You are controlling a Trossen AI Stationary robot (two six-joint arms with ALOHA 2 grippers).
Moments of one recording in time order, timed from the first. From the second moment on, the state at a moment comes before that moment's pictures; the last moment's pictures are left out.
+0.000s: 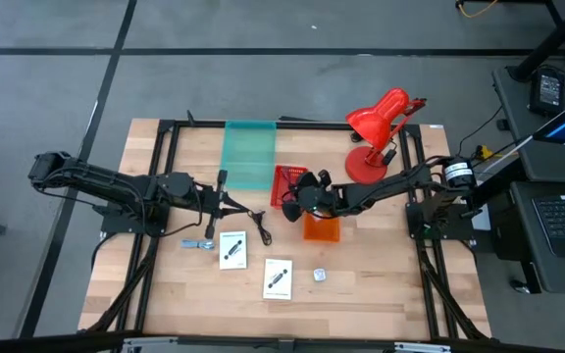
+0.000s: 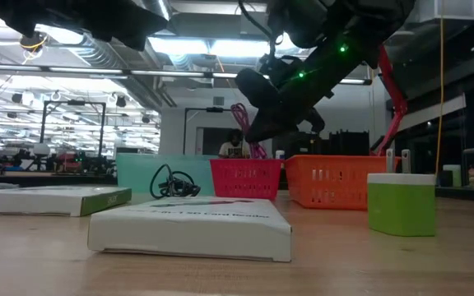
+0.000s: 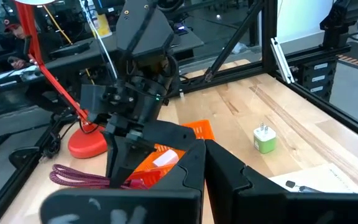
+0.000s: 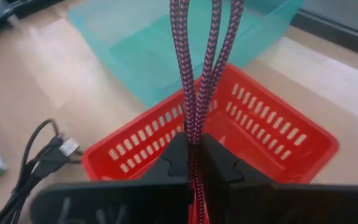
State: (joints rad) left arm -0.10 0.89 0.44 0.29 -0.01 0.19; right arm 0.04 1.77 0.98 0.07 0.58 0.57
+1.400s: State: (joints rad) left arm -0.10 0.89 0.44 0.29 -0.01 0.14; right arm 0.22 1.64 0.97 0.16 0.56 0.23
